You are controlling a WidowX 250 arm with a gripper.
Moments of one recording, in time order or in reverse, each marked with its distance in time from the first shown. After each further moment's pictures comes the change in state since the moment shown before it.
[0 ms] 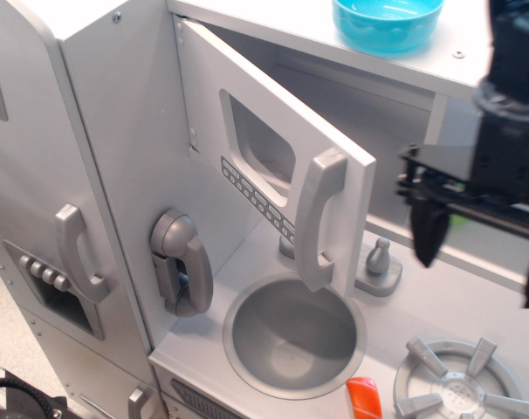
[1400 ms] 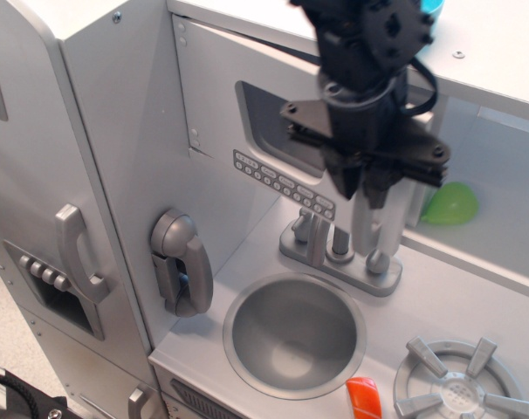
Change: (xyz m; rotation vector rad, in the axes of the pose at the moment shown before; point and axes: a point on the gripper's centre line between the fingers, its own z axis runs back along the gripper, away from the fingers) arm 0.027 0.087 -0.009 0.052 -0.325 0.021
